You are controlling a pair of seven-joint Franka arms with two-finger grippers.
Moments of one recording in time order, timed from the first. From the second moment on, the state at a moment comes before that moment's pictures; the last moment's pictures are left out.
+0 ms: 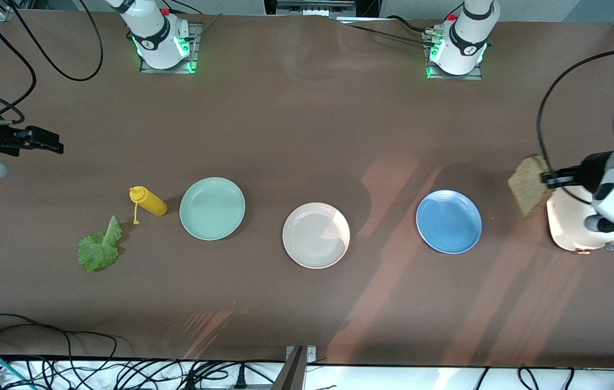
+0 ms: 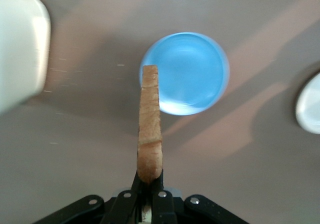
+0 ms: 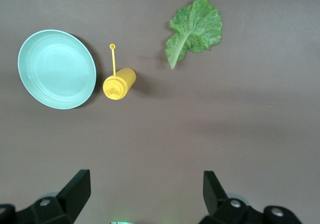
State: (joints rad) left arm 0.07 0.46 -0.10 -1.19 -0.14 1.36 -0.36; right arm 0.01 0.16 -0.05 -1.53 0.00 1.54 -0.11
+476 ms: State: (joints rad) left arm -0.09 0.60 -0.10 -1.20 -0.45 1.71 -0.63; right arm 0.02 0.16 -0.04 -1.51 0.01 1.54 -0.11
